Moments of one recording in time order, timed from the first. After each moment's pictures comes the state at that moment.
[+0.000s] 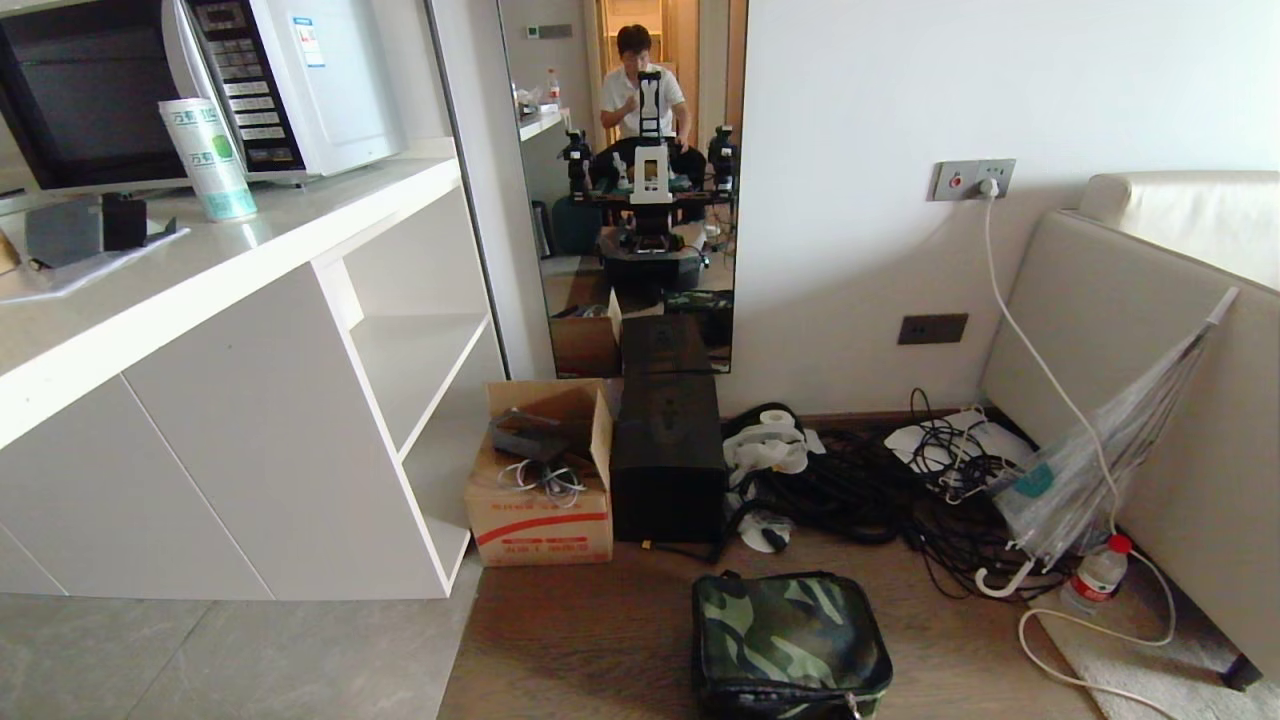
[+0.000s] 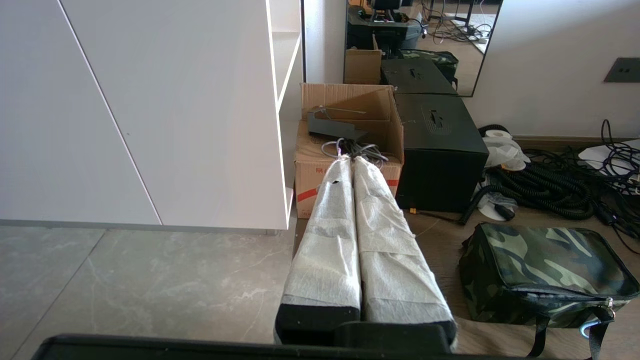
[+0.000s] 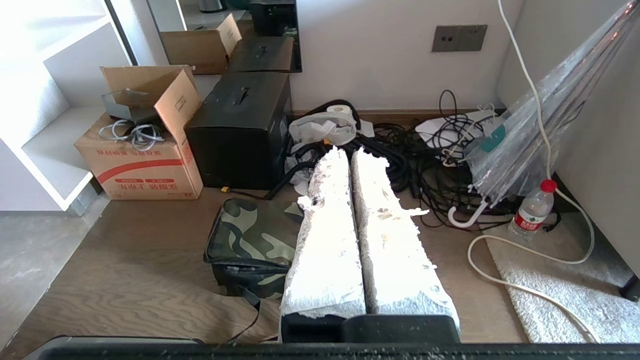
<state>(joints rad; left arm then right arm) 0.00 0.00 0.00 0.00 0.00 0.00 0.01 0.00 0.00 0.00 0.01 -0.02</state>
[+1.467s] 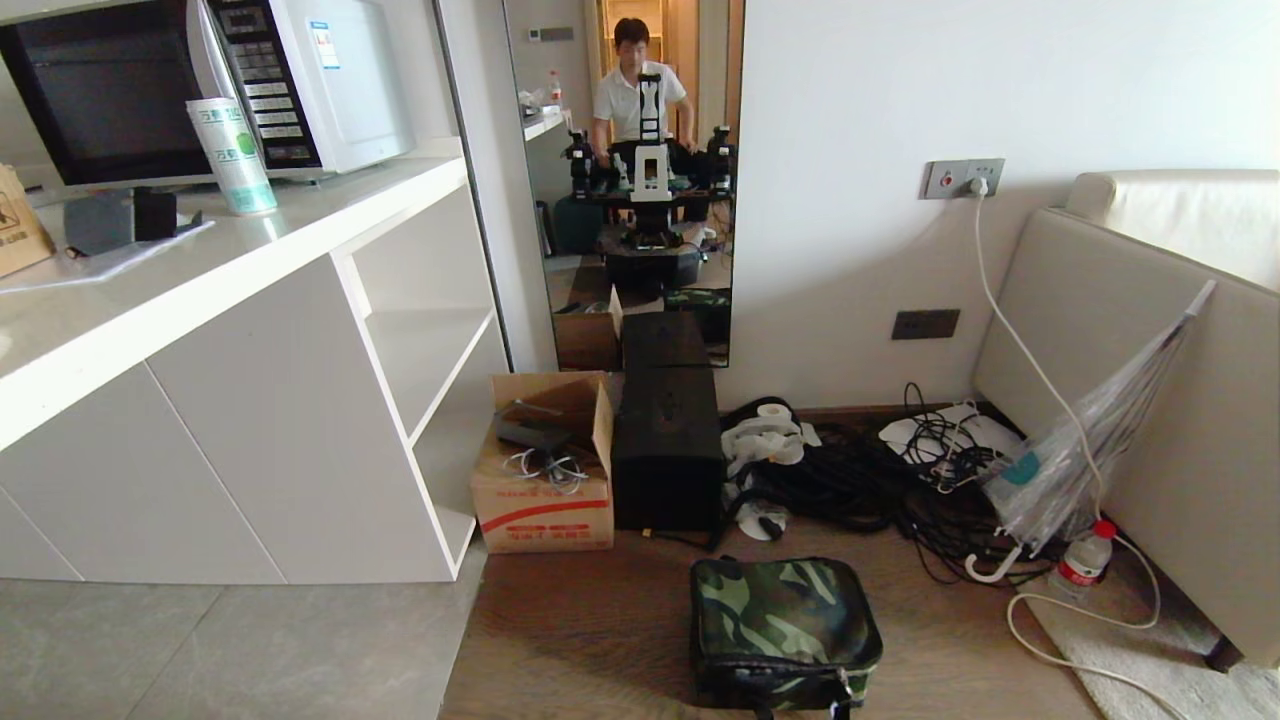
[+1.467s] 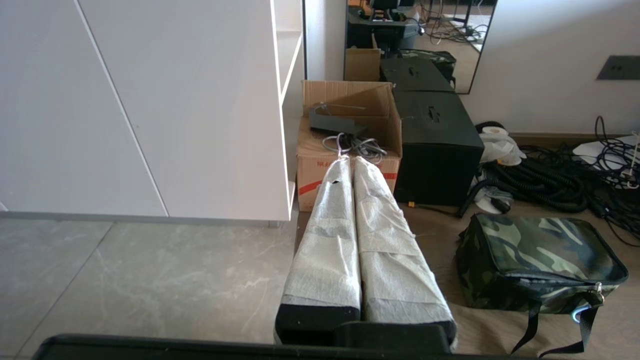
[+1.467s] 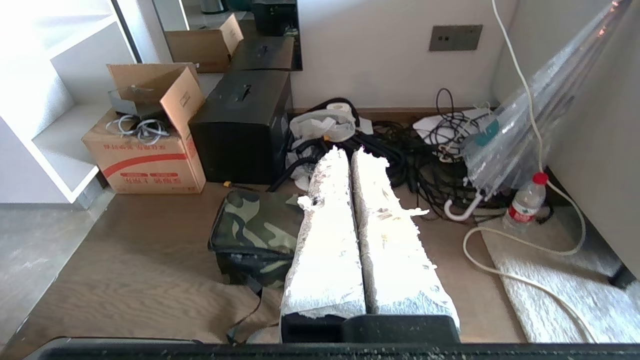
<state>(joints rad) 0.00 0.00 0.00 0.00 0.00 0.00 0.01 0.00 0.00 0.00 0.01 -0.02</state>
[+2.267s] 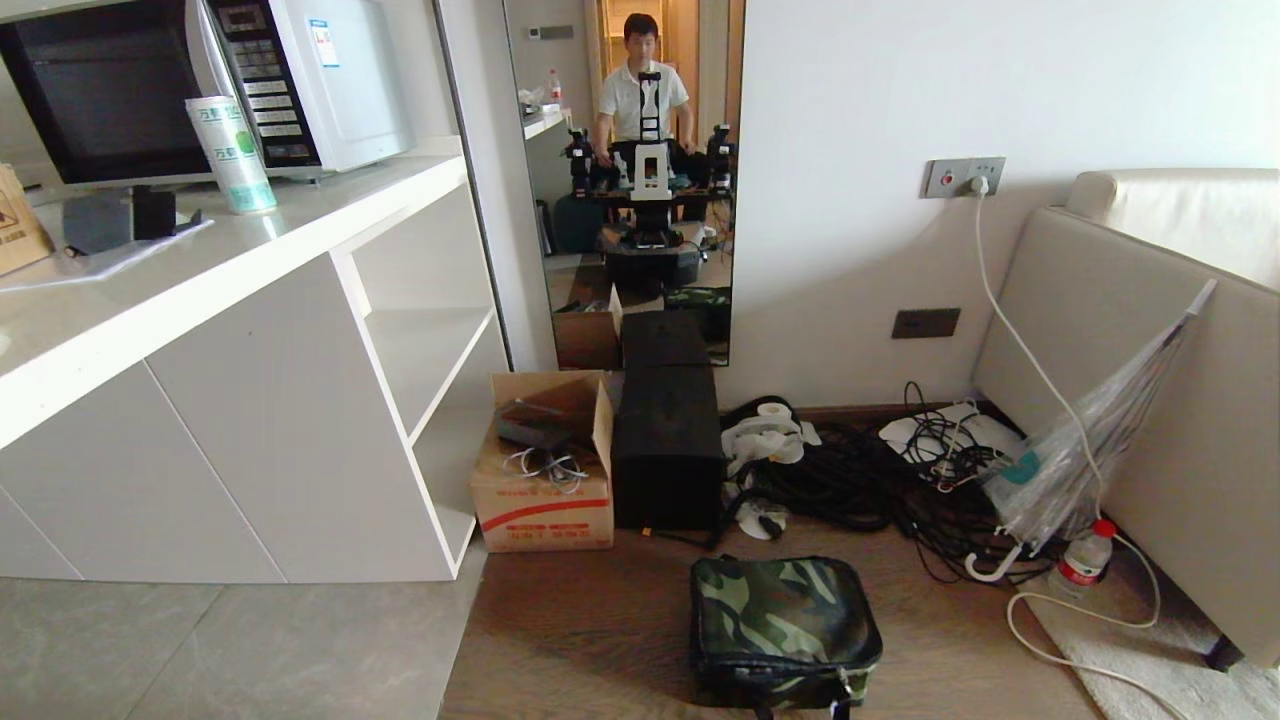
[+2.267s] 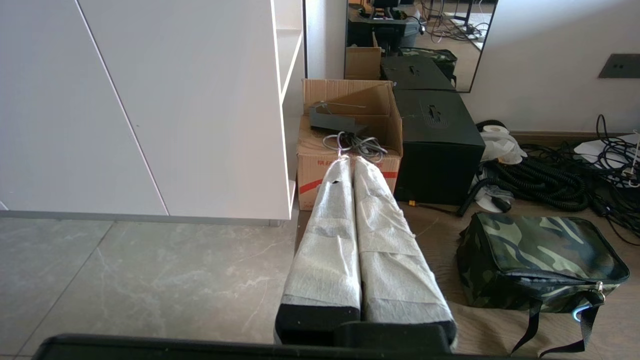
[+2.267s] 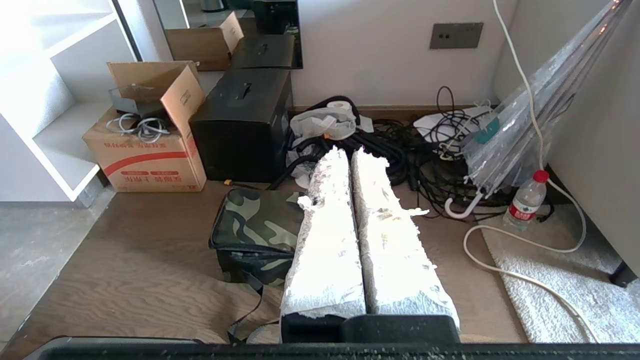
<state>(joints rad) 0.00 0.00 0.00 0.00 0.00 0.00 0.01 0.00 0.00 0.00 0.01 -0.02</state>
